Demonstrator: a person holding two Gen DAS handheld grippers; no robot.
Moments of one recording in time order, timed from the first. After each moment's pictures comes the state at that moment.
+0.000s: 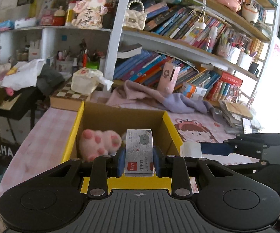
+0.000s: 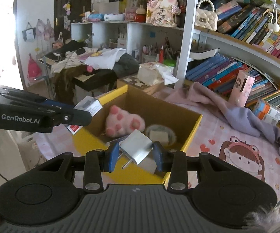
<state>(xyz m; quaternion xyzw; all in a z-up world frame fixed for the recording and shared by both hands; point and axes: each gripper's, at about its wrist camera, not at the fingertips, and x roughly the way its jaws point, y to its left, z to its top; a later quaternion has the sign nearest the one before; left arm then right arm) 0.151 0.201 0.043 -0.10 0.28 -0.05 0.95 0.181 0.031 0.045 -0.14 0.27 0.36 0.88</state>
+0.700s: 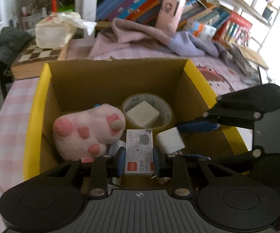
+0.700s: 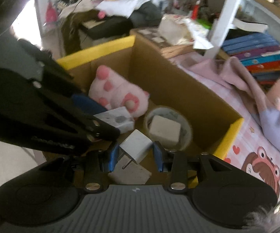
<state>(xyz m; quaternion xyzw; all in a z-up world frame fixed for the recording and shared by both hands) 0.289 0.208 -0.032 -0.04 0.46 -0.11 0.88 0.302 0.107 -0.028 -0.27 0.37 0.41 0.78</state>
